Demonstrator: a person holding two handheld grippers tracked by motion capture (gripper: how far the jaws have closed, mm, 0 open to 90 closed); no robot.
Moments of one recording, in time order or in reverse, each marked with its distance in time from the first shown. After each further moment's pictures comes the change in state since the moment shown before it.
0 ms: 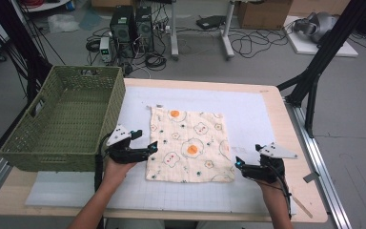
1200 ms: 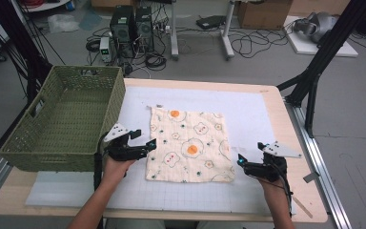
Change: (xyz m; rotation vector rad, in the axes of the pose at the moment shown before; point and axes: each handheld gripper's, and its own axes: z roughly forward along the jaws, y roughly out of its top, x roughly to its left) left arm 0.009 0.004 0.003 -0.001 0.006 -0.097; right arm -0.007 -0.001 0.000 -0.025 0.001 0.024
